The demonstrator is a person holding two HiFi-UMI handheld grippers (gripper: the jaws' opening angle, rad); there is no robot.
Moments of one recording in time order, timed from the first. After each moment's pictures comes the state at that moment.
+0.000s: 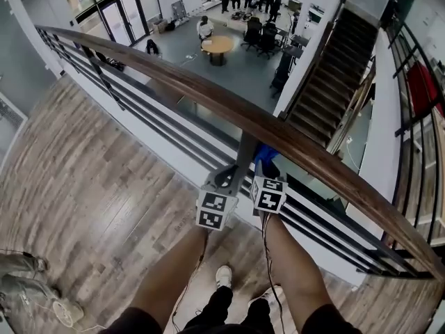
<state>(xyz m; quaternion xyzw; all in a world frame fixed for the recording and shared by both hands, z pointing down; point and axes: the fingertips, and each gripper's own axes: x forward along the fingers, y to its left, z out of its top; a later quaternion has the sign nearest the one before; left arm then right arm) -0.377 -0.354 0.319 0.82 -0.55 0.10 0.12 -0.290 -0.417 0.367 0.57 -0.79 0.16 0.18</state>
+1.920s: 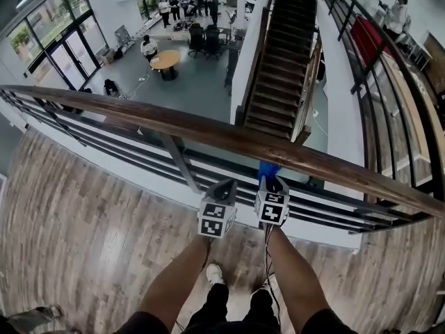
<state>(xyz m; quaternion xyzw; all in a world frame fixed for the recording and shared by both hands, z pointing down) -0.125 -0.271 0.337 0.88 -0.43 0.14 0.16 0.000 -0.296 0.379 0.68 -0.68 0.19 0.19</state>
